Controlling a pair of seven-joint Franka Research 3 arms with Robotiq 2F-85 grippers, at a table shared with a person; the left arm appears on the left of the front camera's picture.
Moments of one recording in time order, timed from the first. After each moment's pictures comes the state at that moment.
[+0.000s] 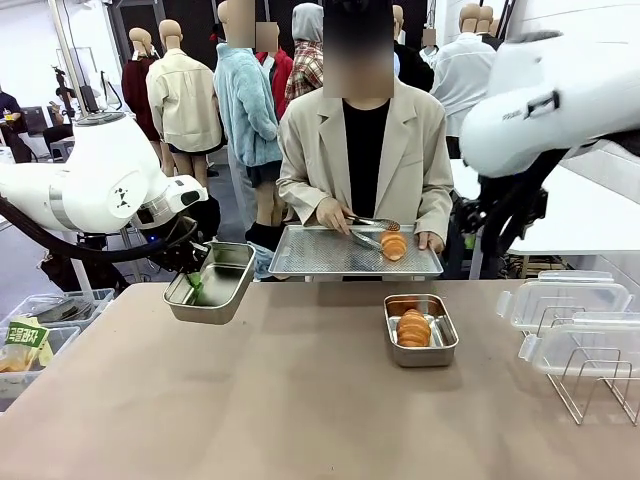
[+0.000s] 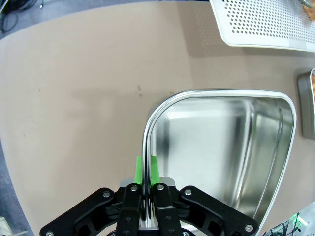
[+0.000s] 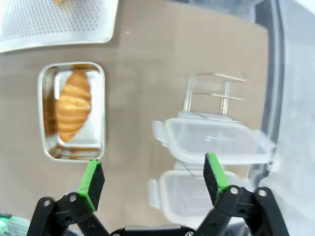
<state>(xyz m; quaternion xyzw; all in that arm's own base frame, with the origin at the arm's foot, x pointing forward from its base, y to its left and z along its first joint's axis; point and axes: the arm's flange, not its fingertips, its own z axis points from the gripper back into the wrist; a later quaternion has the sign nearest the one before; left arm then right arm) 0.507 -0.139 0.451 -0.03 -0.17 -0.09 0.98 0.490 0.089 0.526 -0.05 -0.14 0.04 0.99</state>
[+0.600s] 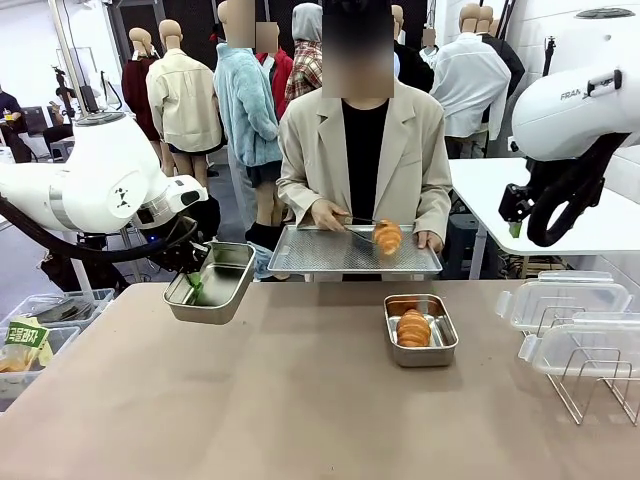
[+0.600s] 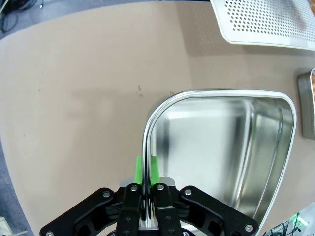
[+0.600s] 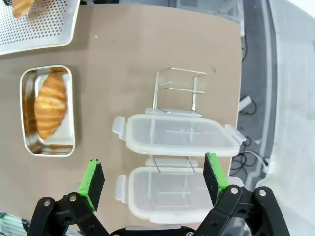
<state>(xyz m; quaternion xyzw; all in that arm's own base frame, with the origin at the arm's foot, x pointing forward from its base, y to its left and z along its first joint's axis) 0.507 -0.139 0.451 -0.03 -0.17 -0.09 0.98 0.477 0.040 0.537 -0.05 -0.16 0.04 0.99</state>
